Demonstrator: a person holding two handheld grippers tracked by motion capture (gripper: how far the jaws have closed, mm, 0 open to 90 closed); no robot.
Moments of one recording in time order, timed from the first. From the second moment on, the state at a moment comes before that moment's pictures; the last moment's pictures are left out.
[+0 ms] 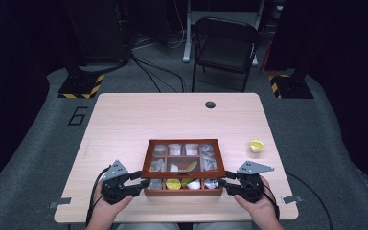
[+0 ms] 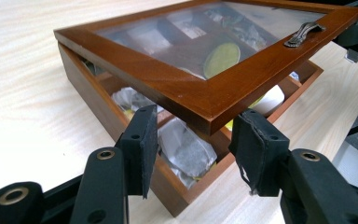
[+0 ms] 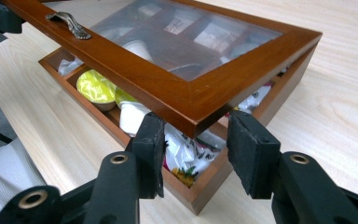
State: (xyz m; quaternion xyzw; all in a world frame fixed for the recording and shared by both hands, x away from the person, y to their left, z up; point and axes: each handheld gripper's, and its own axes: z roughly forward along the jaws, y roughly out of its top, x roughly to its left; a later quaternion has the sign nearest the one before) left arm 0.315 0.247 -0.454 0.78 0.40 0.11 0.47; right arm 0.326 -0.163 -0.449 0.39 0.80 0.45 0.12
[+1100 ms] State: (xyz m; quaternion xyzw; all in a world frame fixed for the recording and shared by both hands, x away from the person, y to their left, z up) left arm 0.307 0.242 -0.478 0.80 0.42 0.09 0.43; right arm 0.320 -0.158 -0.474 0.37 0.83 0.40 0.11
